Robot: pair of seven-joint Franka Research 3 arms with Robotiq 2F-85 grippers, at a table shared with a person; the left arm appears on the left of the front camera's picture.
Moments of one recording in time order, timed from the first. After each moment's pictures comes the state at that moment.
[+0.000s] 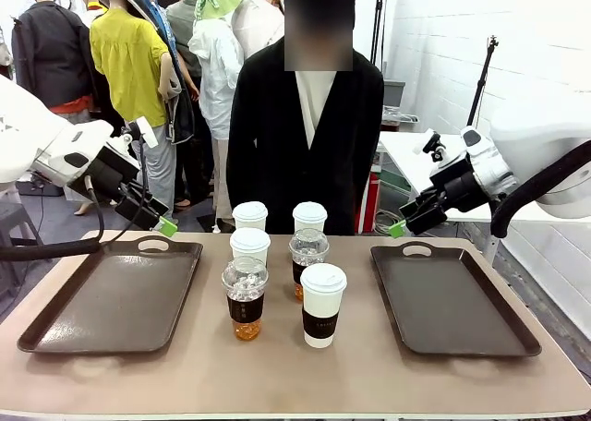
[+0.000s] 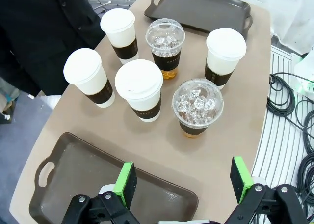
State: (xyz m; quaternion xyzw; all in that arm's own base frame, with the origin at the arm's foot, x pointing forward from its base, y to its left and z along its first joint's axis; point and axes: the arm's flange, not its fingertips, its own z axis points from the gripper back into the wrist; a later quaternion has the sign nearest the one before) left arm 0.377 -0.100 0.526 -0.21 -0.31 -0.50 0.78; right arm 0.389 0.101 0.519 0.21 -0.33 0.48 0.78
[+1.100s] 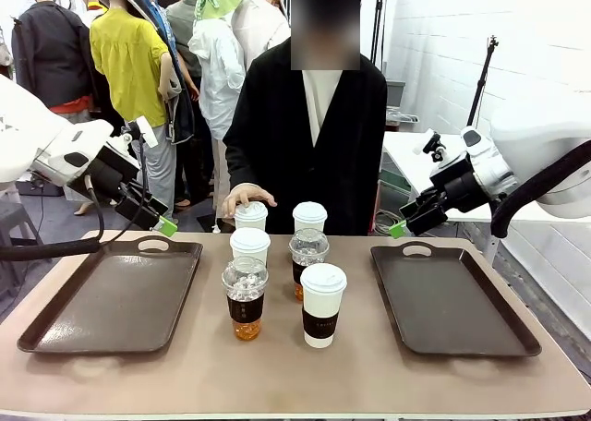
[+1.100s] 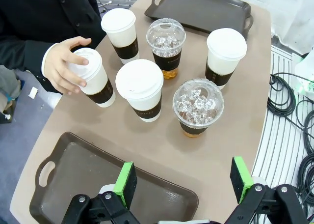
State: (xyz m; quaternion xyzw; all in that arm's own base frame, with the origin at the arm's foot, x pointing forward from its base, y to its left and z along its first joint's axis) left arm 0.377 -0.100 0.527 -0.21 -0.31 -0.49 0.78; right arm 0.388 0.101 0.519 0.21 -0.33 0.48 0.79
